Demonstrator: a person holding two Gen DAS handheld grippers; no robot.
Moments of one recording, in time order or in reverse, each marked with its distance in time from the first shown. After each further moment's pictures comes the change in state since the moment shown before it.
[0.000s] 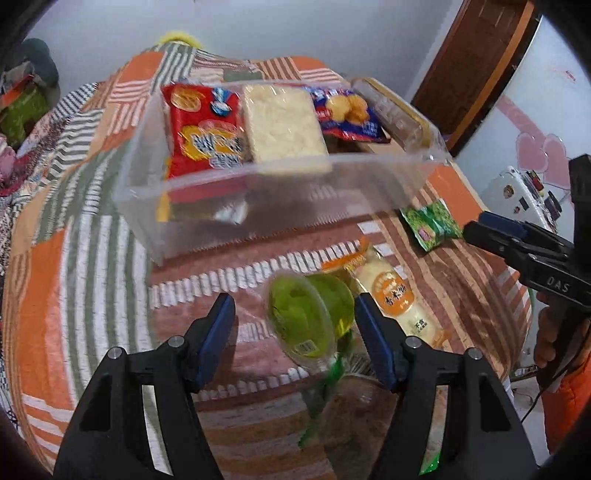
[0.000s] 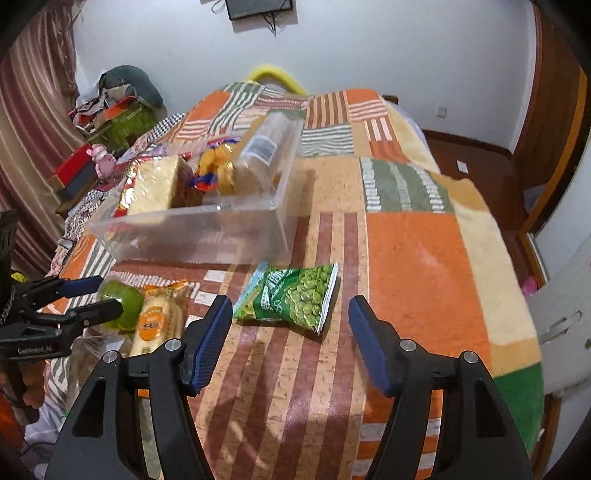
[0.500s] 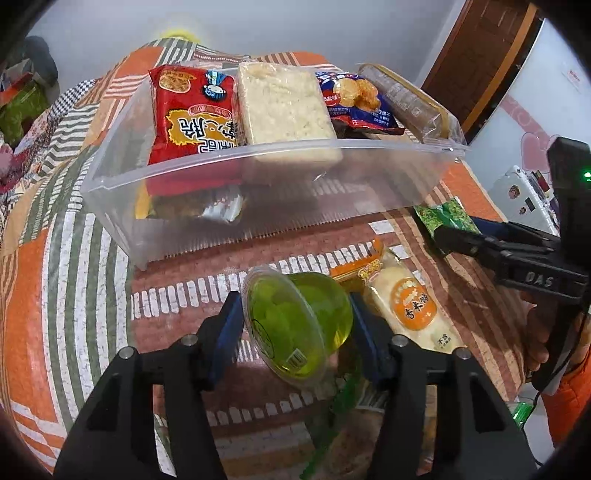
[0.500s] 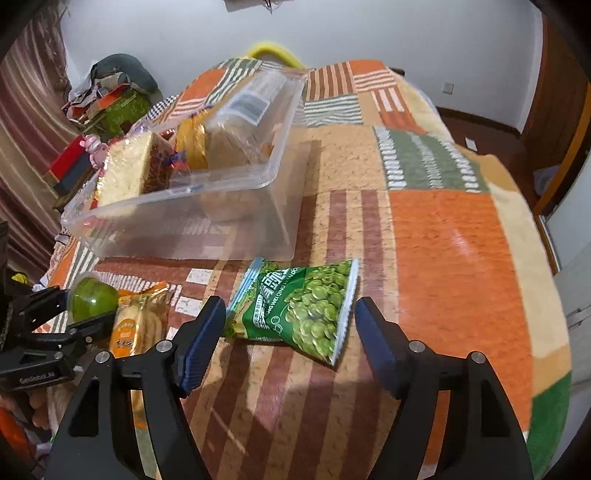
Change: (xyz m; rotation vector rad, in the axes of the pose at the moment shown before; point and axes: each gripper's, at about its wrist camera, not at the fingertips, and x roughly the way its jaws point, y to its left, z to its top) left arm 0.024 0.001 0.002 -0.005 -0.013 0.009; right arm 0.038 -0.004 0.002 0.027 0.091 0.028
